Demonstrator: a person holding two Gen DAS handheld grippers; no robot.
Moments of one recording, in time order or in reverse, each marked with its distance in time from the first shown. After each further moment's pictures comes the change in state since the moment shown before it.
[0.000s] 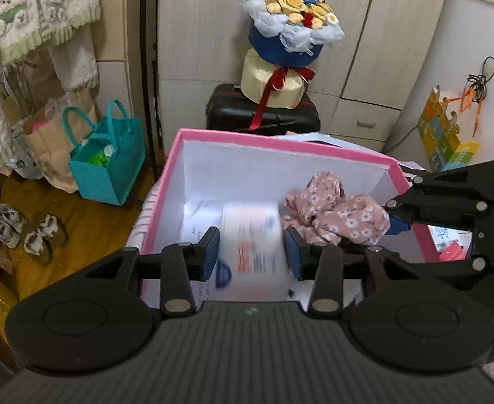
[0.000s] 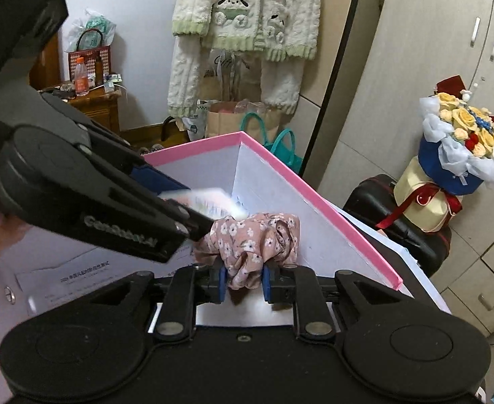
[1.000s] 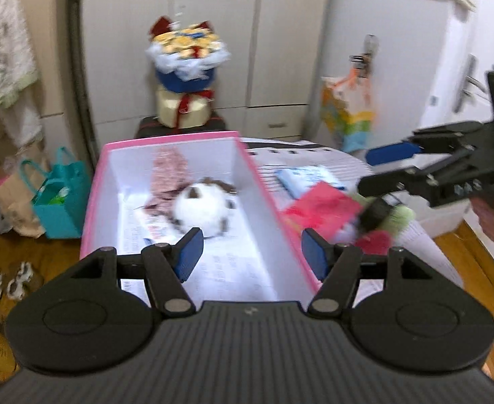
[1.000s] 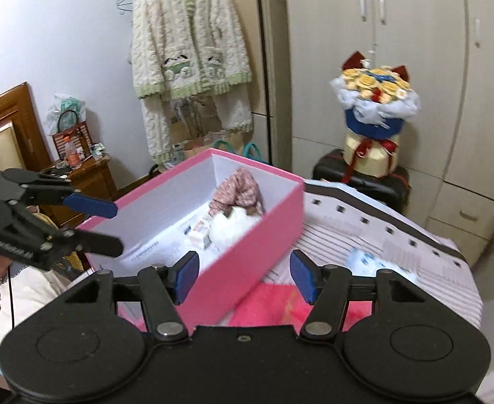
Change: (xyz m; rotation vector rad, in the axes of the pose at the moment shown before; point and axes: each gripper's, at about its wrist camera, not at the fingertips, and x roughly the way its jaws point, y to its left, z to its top) left arm -0.150 -0.075 -0.075 0.241 -0.092 -0.214; right arm -0.191 -0.011 -0.091 0.340 -0.110 -0.035
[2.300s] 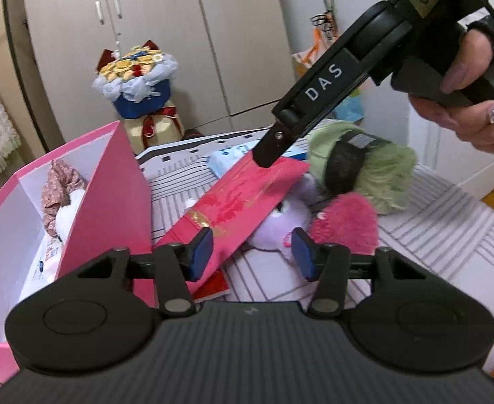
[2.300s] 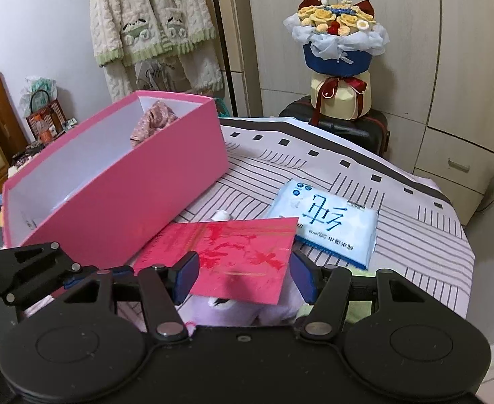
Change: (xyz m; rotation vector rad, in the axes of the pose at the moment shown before) left arm 0.138 -0.151 -0.072 0.240 -0.090 0.186; right arm 0.062 -0.109 -0.053 0.050 0.121 -0.003
